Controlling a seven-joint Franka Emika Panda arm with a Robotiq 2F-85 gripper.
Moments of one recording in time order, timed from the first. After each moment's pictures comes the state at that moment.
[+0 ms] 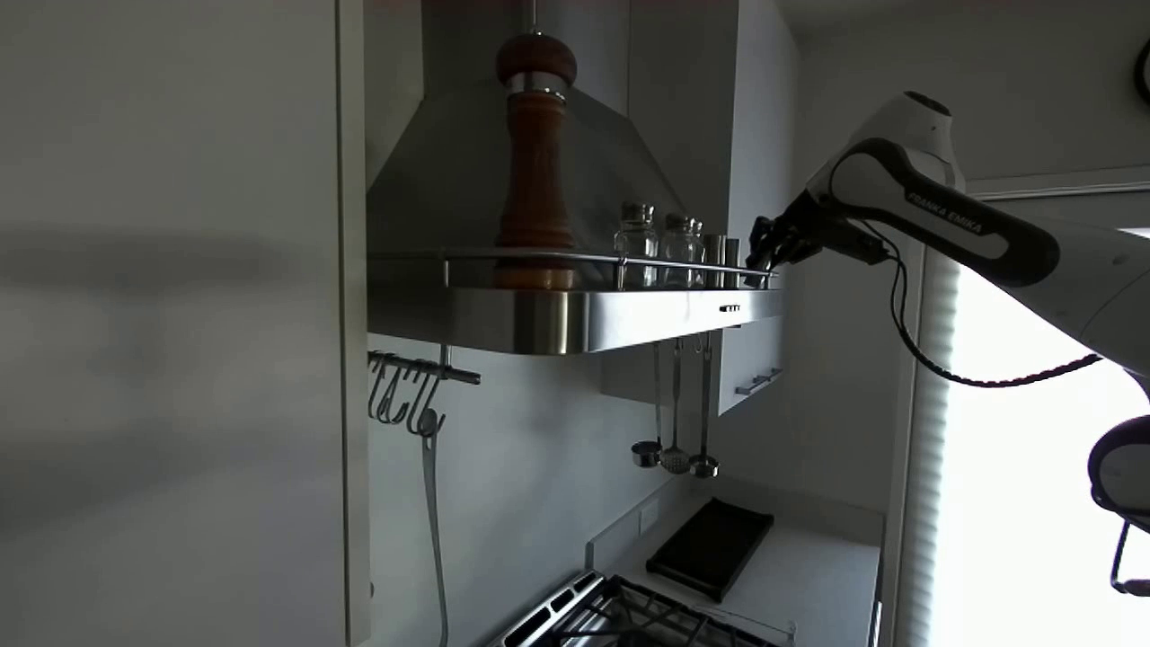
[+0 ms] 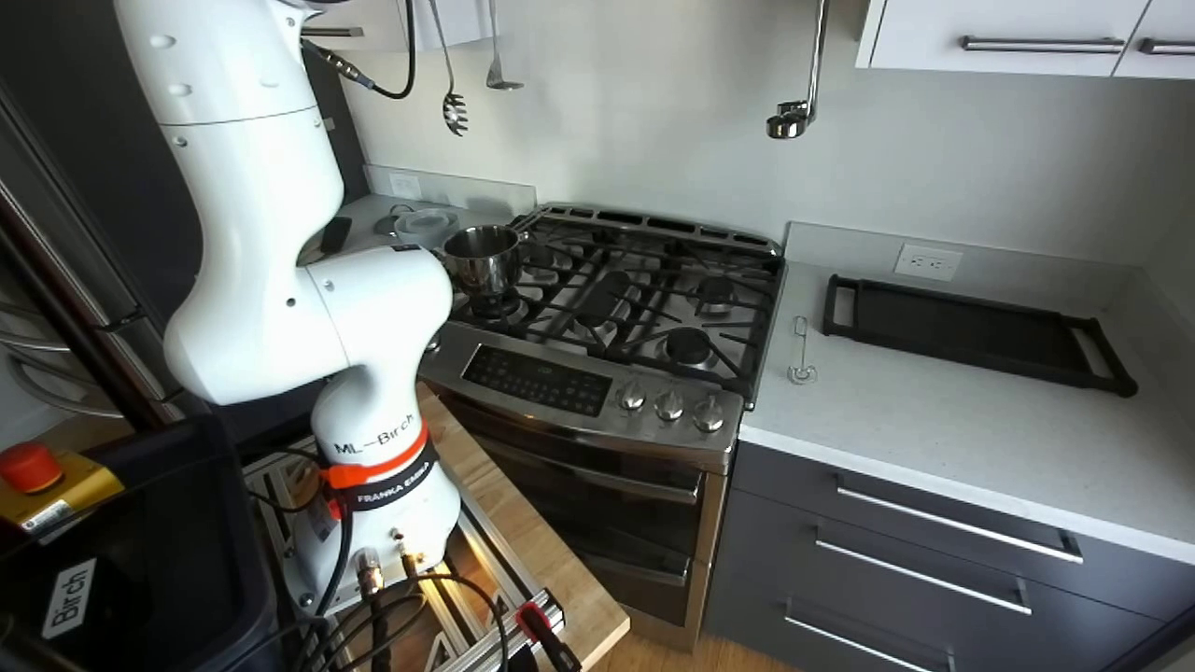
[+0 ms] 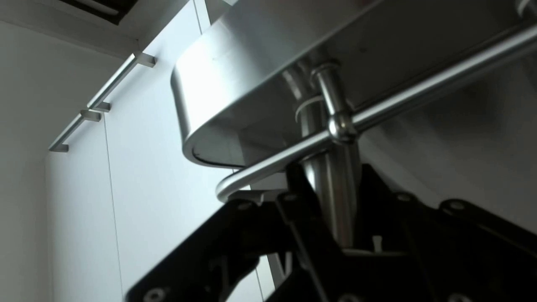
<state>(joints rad) 1.53 0.05 -1.68 -0.98 0.12 1.92 0.27</state>
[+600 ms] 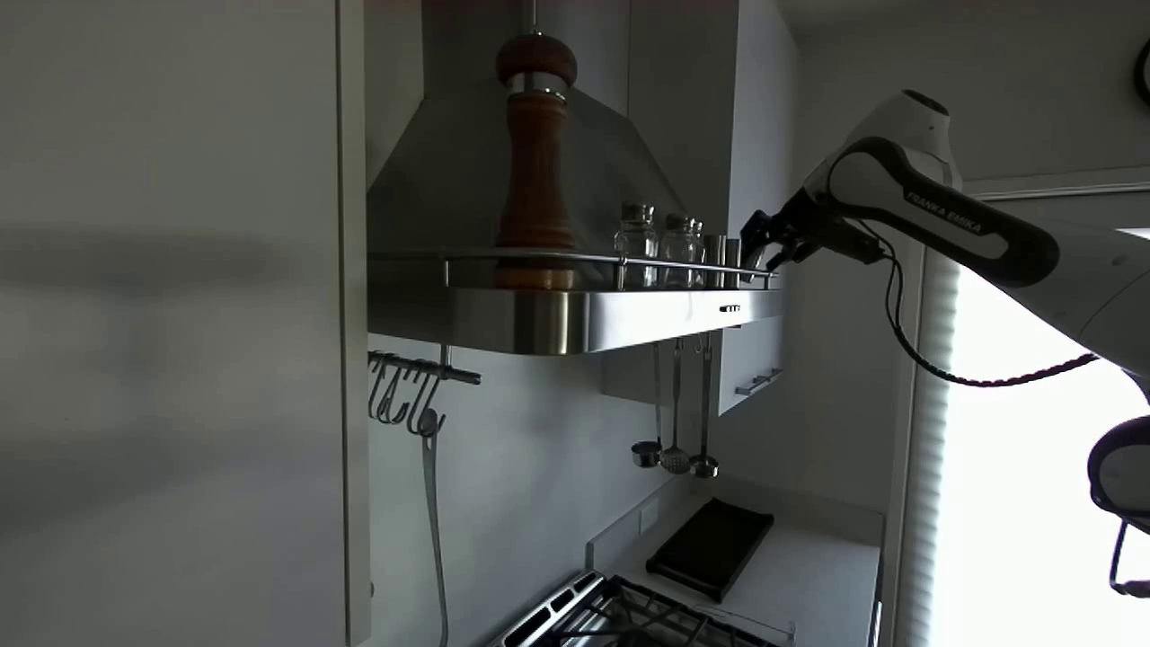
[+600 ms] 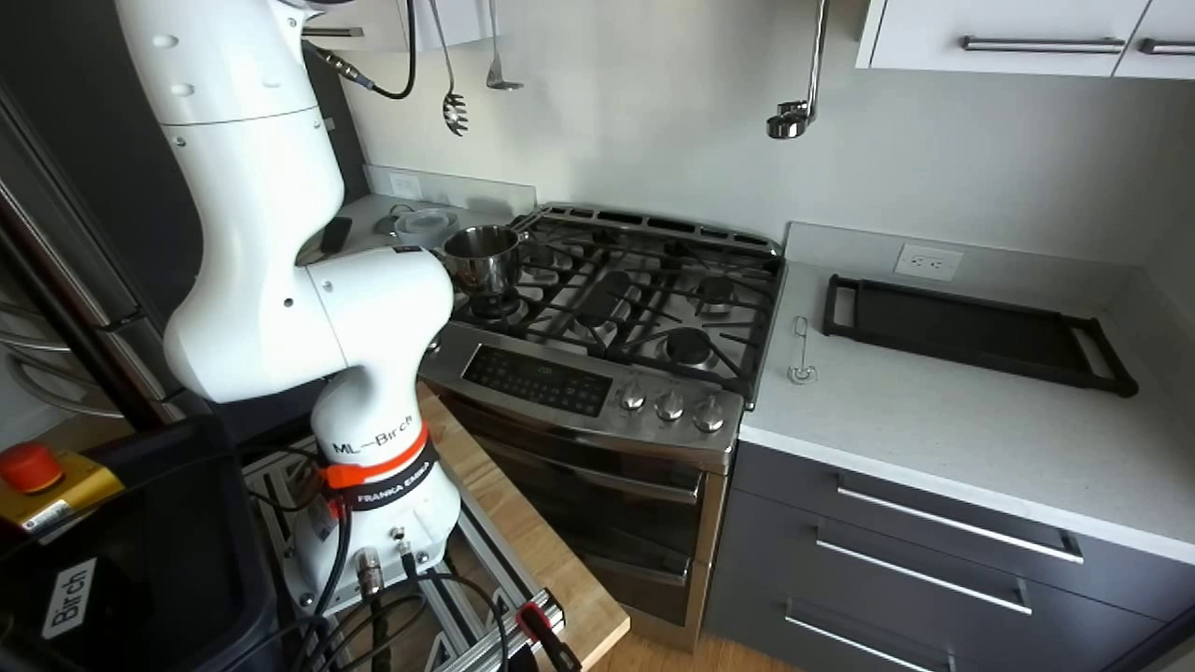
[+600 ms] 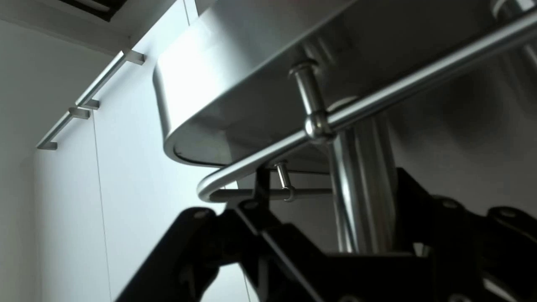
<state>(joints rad) 1.49 0.05 -1.62 -0.97 0.12 1.92 0.27</state>
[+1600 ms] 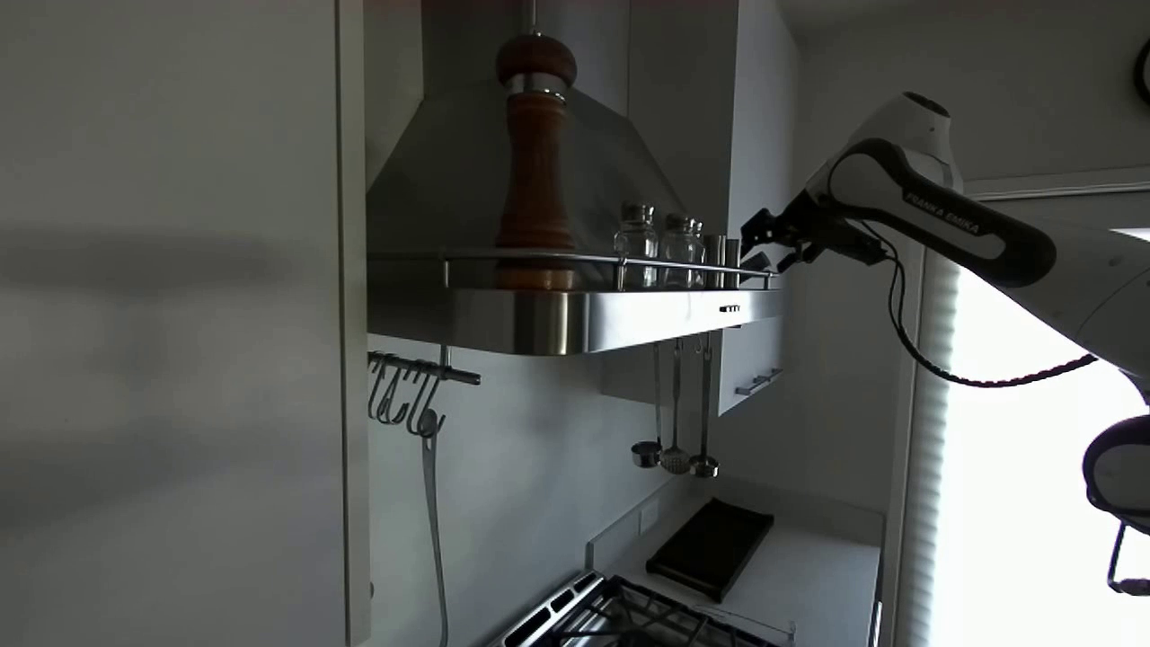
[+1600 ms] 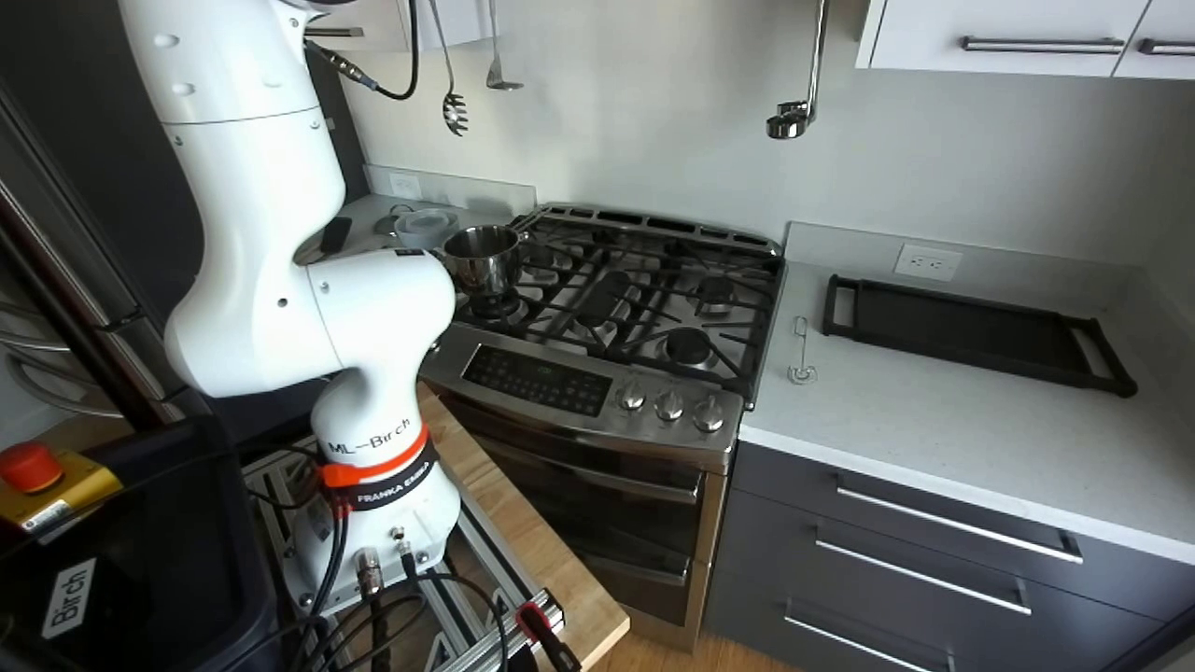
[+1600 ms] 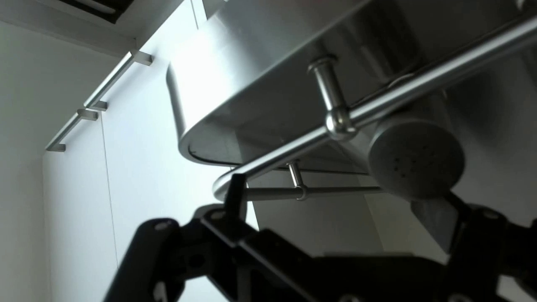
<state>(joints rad) 1.39 0.06 -1.54 -0.97 0.14 1.92 0.27</state>
